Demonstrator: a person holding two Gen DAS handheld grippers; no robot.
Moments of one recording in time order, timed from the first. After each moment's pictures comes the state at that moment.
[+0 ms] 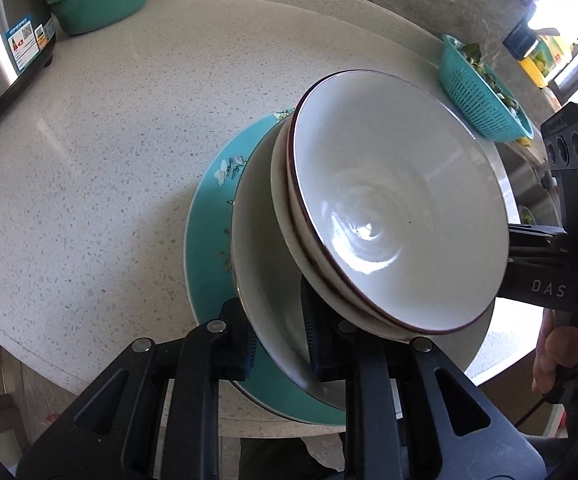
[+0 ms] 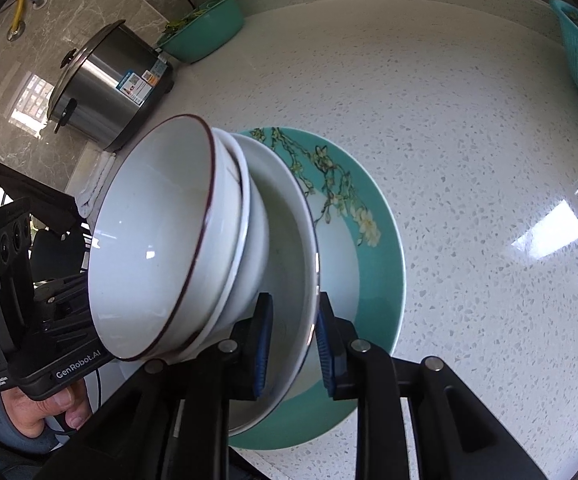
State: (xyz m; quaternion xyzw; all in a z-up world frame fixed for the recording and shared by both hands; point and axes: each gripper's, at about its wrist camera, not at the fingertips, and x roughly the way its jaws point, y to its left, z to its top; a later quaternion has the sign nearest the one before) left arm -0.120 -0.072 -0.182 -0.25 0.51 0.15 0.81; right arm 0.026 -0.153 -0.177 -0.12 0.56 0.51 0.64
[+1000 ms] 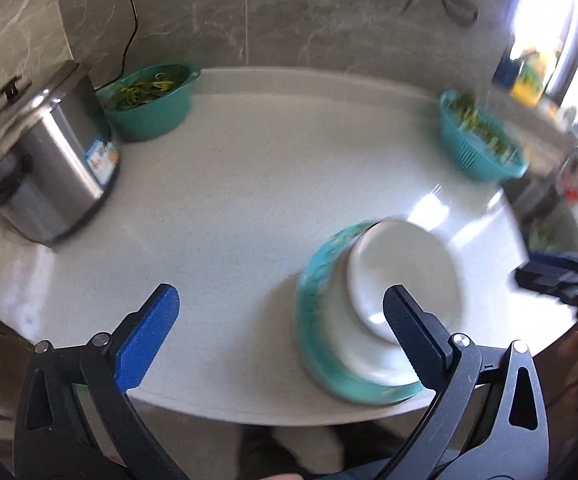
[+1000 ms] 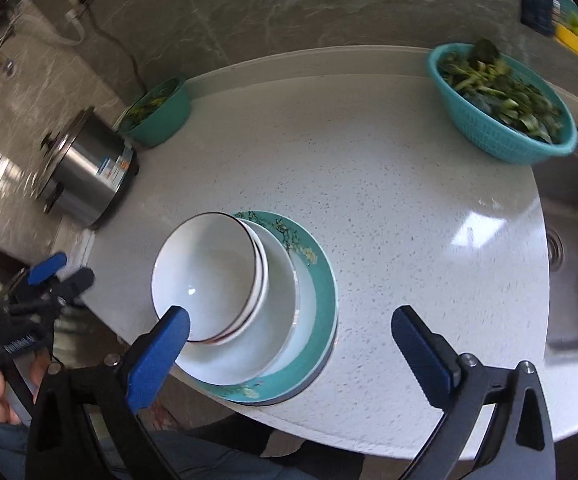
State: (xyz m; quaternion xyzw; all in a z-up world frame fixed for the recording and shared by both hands) left arm -0.149 -0.024 -0.058 -0.13 0.47 0.22 0.85; right arm 0.002 -0.210 -0.068 -0.05 0.52 0.38 0.76
